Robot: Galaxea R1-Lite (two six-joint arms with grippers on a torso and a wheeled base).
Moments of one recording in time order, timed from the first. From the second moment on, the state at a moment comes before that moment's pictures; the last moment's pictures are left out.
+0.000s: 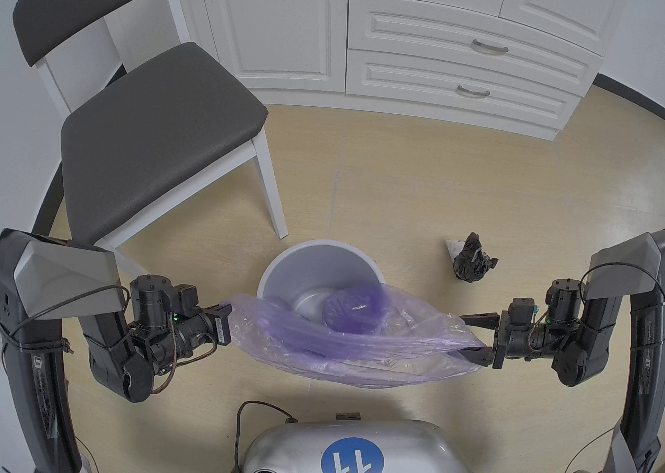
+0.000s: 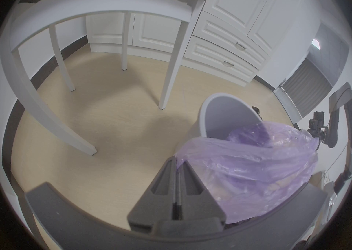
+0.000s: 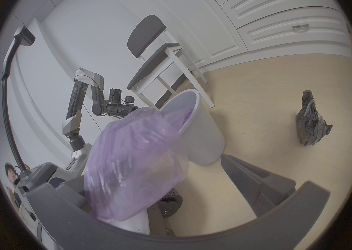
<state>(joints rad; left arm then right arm) -0.23 2.28 -0.48 -1.40 -0.15 -0.14 0.06 2.40 -0.46 -1.55 1.00 -0.08</state>
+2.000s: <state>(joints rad) -0.21 2.27 -0.48 -1.39 -0.14 -0.10 0.29 2.14 -0.47 -1.55 0.40 -0.01</state>
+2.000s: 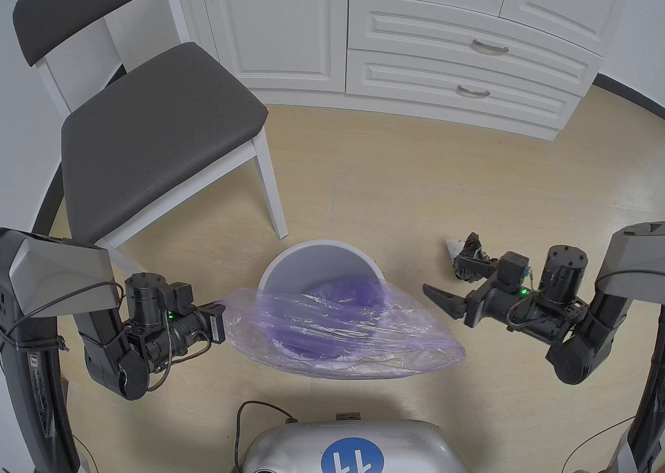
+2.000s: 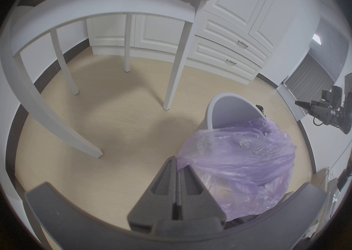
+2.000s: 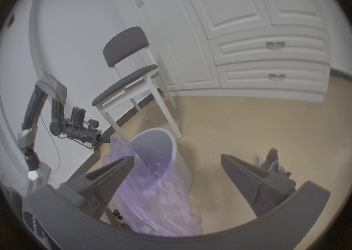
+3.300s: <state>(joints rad) -0.12 2.13 -0.34 -1.47 -0.38 -0.08 0.87 2.09 -0.93 -0.60 -0.31 -0.55</state>
